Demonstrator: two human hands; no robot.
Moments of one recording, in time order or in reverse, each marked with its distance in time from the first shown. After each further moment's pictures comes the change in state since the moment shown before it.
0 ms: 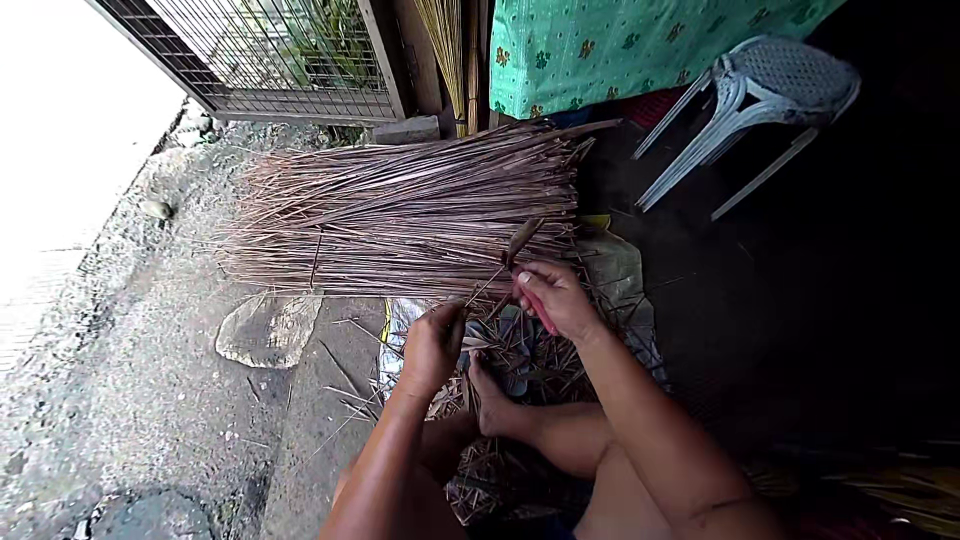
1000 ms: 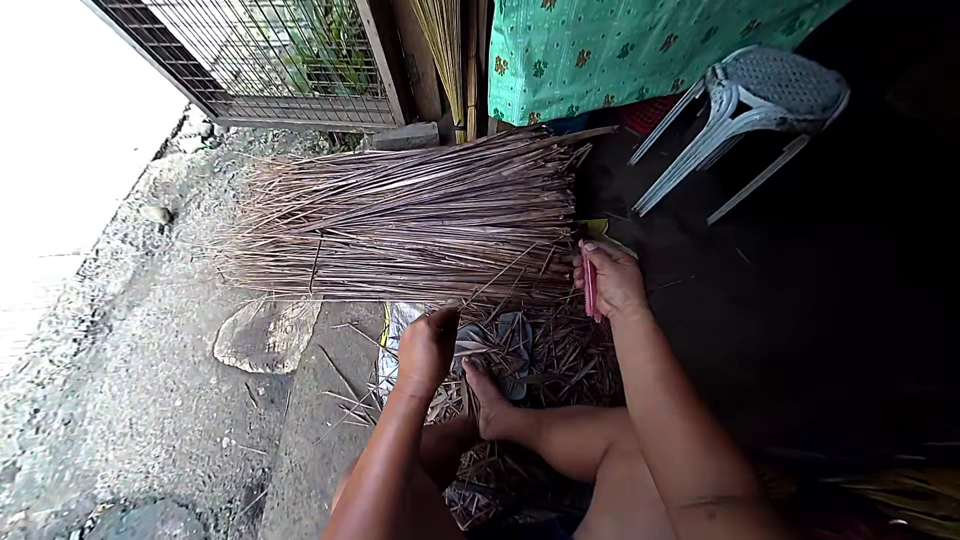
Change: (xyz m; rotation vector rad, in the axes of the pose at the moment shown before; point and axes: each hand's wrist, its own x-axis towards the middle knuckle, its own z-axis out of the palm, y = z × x) left_hand 0.003 0.003 -0.004 0.213 -0.107 -0.198; right_hand 0.020 0.000 -0.067 0.109 0.486 0.163
